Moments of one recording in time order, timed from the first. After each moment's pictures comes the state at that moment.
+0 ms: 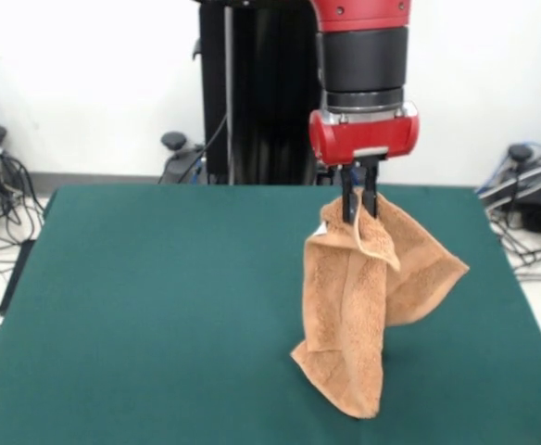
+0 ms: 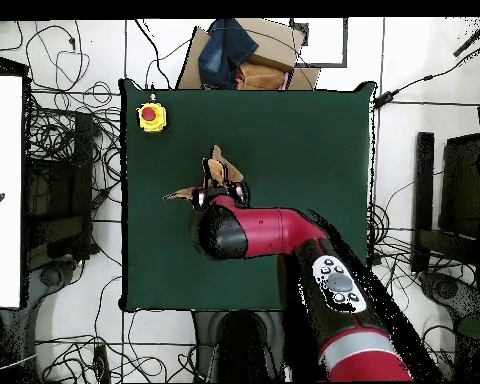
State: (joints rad) arm -0.39 -0.70 0.27 1.89 -0.30 0.09 1.54
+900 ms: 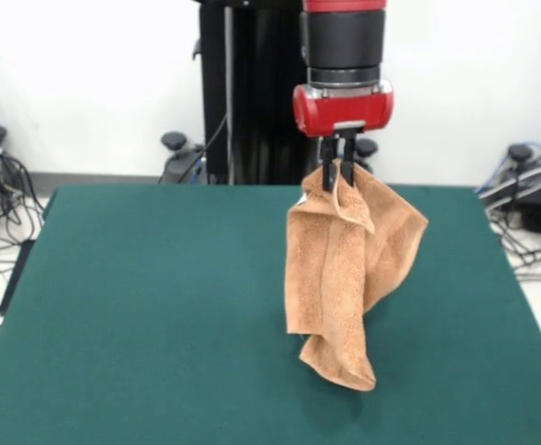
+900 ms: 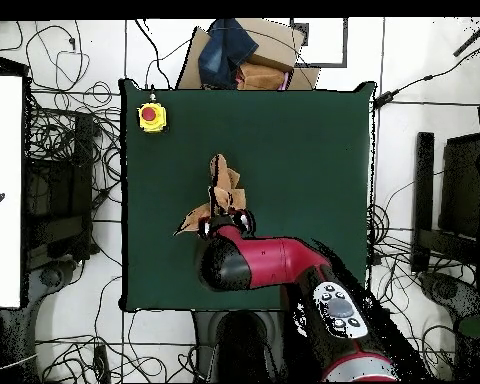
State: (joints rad) arm -0.39 -0.73 0.22 2.00 -0.35 0.03 1.54
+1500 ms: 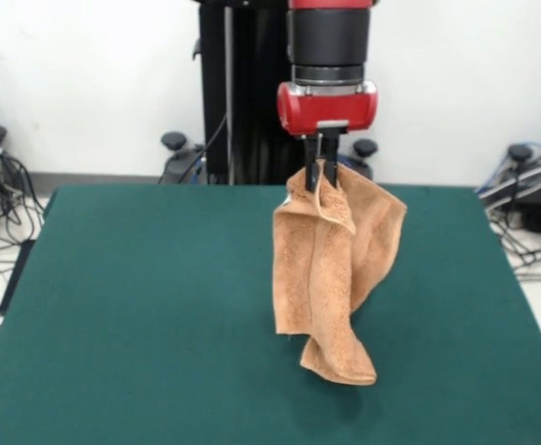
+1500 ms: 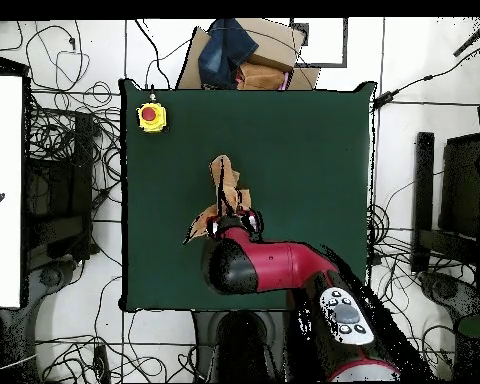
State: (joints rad) arm -0.39 -0.73 0.18 2.00 -0.35 -0.01 1.54
